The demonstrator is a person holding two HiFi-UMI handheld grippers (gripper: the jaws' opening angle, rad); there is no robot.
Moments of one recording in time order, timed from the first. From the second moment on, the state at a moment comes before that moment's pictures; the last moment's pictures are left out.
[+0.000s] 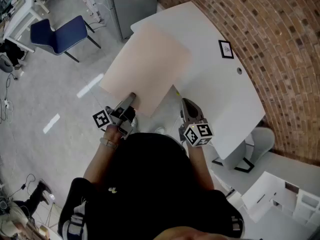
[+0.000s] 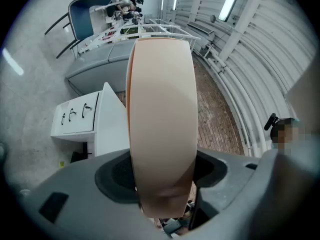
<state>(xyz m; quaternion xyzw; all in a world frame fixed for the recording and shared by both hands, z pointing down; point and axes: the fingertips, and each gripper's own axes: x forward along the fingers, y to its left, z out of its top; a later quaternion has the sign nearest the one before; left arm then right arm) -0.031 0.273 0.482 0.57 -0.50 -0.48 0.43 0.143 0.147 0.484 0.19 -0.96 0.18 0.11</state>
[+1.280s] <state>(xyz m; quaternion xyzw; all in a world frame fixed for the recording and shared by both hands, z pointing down) -0.029 0.115 0.477 0.56 -0.49 -0.47 0.47 0.155 0.021 0.475 0.22 -0.96 0.16 0.10</state>
